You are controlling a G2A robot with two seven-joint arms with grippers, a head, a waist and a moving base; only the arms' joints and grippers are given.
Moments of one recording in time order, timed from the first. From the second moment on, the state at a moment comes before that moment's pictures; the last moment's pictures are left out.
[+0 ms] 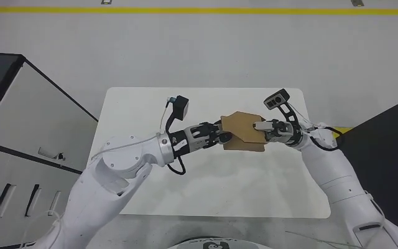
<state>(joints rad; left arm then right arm) 1.26 -1.08 -1.10 -2.17 -0.47 0.54 -0.54 -1.14 -1.03 1.16 -1.30 1.11 -0.27 1.54</state>
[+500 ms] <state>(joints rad) 1.29 -1.08 -1.15 -2.18 -0.48 0.53 -0.53 -1.12 -1.02 1.13 -1.29 1.14 -0.27 1.54</state>
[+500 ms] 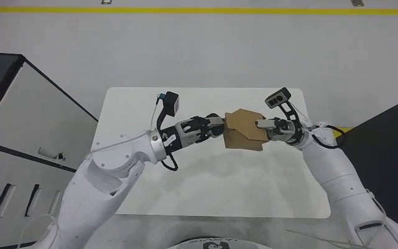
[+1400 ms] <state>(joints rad) 1.27 -1.09 -1.07 -2.18 -0.44 0.55 -0.55 -1.15 -1.00 1.14 -1.34 1.11 -0.28 1.54</state>
